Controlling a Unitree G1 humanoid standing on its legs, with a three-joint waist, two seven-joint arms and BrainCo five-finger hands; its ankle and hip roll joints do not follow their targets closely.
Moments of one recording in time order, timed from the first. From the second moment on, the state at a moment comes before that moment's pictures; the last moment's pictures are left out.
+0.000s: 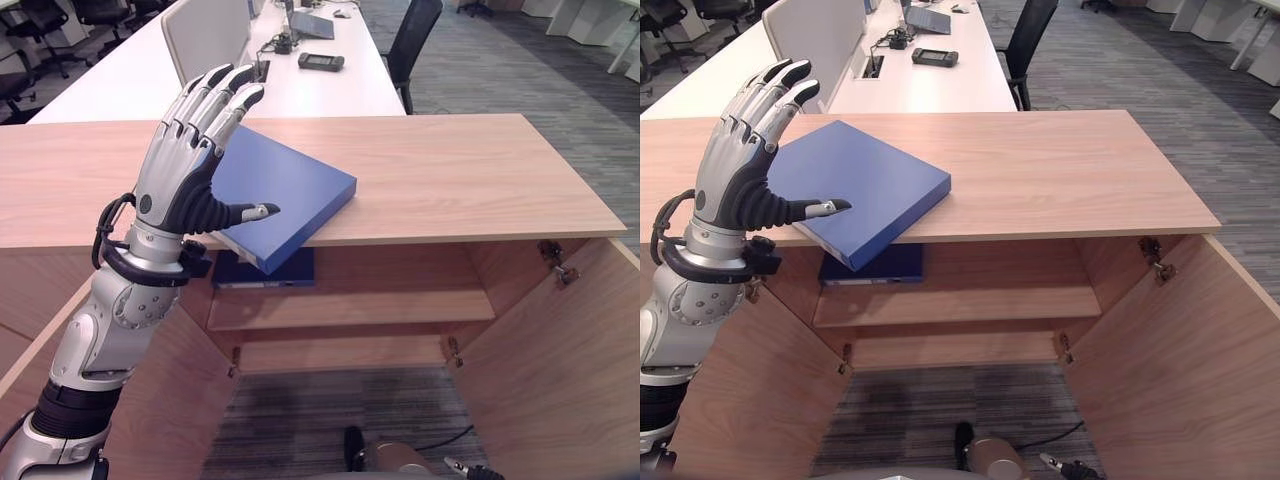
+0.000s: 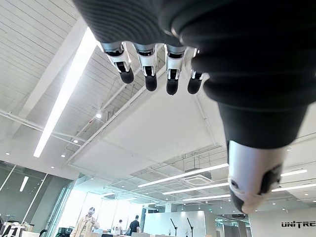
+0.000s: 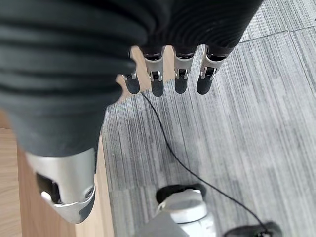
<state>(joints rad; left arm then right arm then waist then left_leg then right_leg) -0.28 0.75 0.01 -0.41 0.52 -0.25 0.24 -0.01 -0.27 0.11 1.37 0.33 -0.02 -0.04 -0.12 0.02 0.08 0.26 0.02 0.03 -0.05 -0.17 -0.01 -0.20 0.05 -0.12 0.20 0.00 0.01</state>
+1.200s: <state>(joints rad) -0.03 0.92 0.02 -0.26 0.65 -0.28 0.16 0.02 -0.28 0.10 1.36 0.34 -0.02 -0.04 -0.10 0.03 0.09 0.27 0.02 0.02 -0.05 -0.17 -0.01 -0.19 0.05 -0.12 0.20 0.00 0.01</state>
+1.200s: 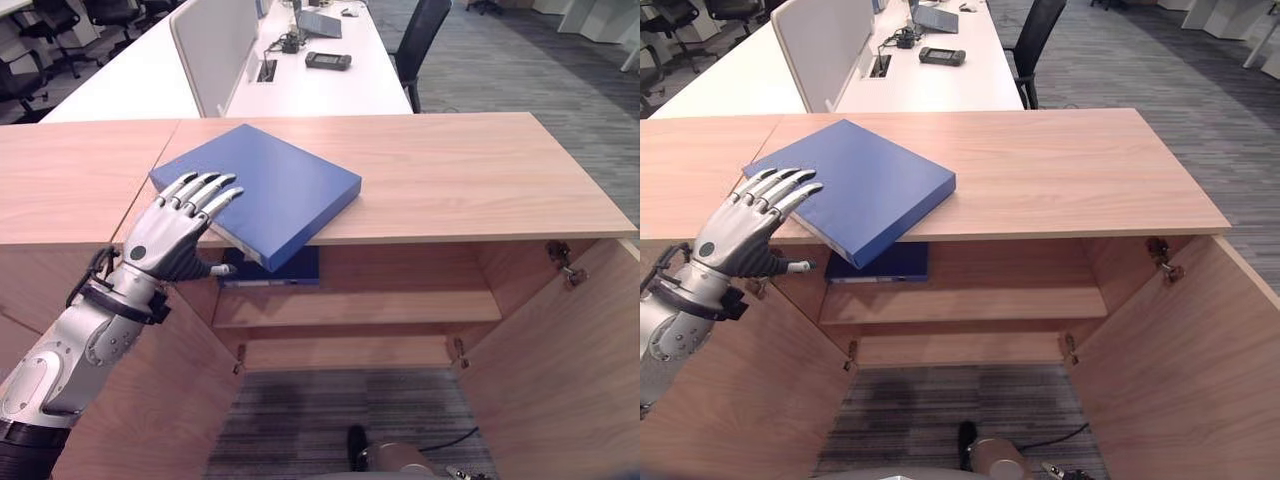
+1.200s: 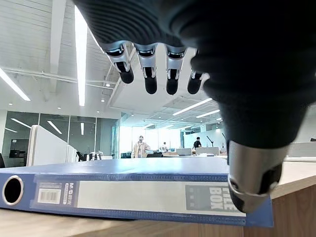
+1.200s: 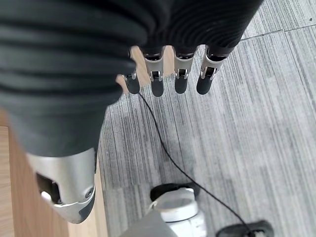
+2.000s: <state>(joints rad) -0.09 0.91 -0.16 -0.04 0.77 -0.24 0.17 0.03 -0.28 0.10 1.36 0.33 -0.02 -0.05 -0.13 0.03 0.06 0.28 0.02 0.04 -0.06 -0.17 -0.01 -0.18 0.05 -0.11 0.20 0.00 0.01</state>
